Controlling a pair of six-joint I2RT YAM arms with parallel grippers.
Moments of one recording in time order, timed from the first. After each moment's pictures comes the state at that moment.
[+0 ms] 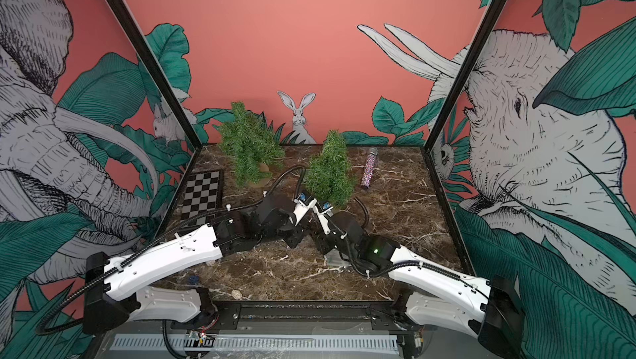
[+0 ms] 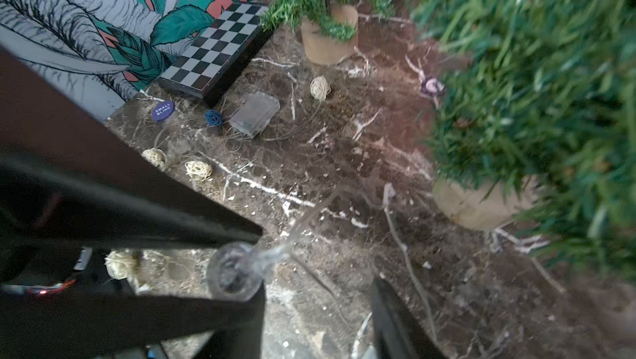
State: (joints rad) left arm -1.10 1.27 1.15 -0.61 -0.10 -0.17; right arm 0.99 1.05 0.74 -0.22 0.15 0.28
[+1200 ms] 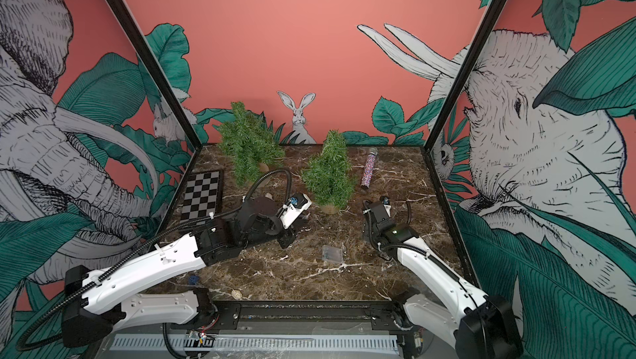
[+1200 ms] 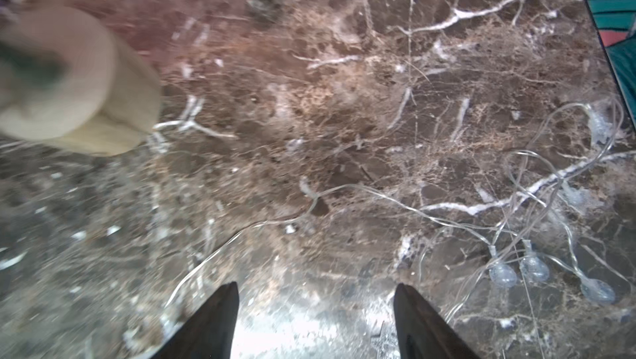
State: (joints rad) left arm -1.09 1.13 1.05 -0.45 -0.10 0.03; right arm 0.47 1.10 0.68 -0.66 0.36 0.58
